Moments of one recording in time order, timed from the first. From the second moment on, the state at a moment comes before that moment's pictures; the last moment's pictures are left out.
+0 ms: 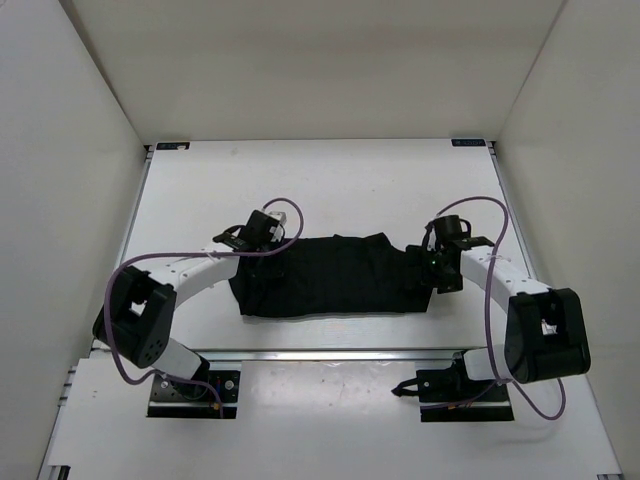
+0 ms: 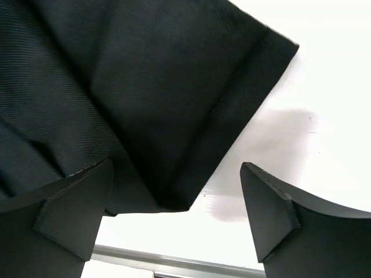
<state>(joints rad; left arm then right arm) -0.54 1.48 0.86 -0.39 0.01 -0.39 0.15 1.35 0.74 -0.60 -0.11 0.20</state>
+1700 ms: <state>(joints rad) -0.62 2.20 1.48 -0.12 0.39 -0.70 0.24 1.75 1.48 -0.58 -0.57 0.30</state>
